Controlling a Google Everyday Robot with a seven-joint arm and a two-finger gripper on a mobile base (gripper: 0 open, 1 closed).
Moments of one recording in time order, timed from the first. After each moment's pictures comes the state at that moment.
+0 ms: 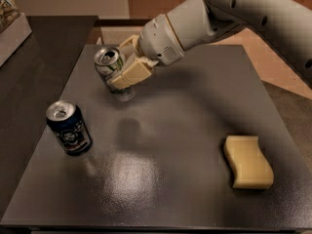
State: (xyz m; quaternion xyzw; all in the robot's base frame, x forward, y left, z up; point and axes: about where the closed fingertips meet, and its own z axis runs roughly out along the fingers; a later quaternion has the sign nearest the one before) arm 0.514 0.080 0.949 -0.68 0.54 0.33 0.36
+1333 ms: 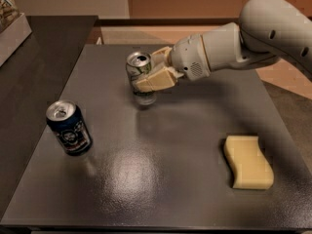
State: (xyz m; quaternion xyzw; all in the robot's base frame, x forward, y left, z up) arm 0.533 0.022 0.924 -0.57 0.62 0.34 0.41
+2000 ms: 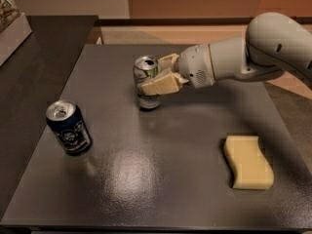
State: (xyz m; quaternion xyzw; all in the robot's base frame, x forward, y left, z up) arm 0.537 0.007 0.909 -0.53 0.64 0.36 0.42
